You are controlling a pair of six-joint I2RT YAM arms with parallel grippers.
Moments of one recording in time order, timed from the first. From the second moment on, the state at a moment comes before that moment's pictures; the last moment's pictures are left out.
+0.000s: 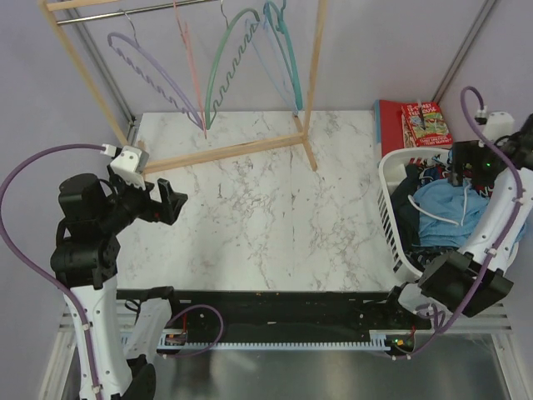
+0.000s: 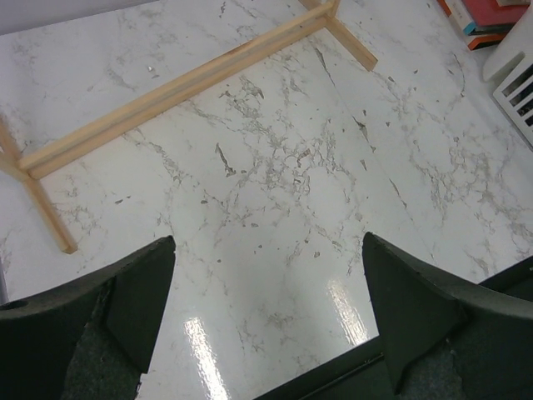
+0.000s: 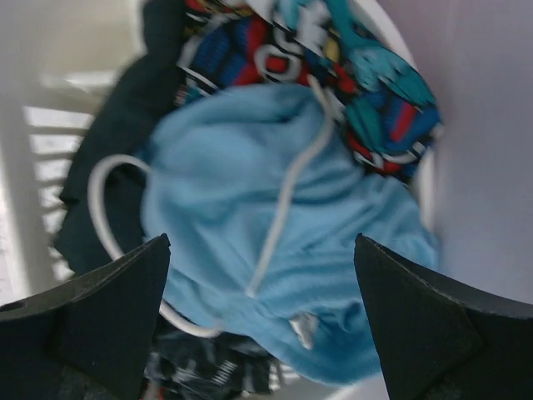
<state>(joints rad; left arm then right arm) 0.14 0.75 1.33 -0.98 0.52 0.14 -0.57 1.39 1.66 -1.18 -0.30 -0.50</state>
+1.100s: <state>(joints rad) 0.14 0.77 1.29 -0.99 0.65 0.20 -0.92 1.41 1.52 -1.18 -0.17 -0.90</state>
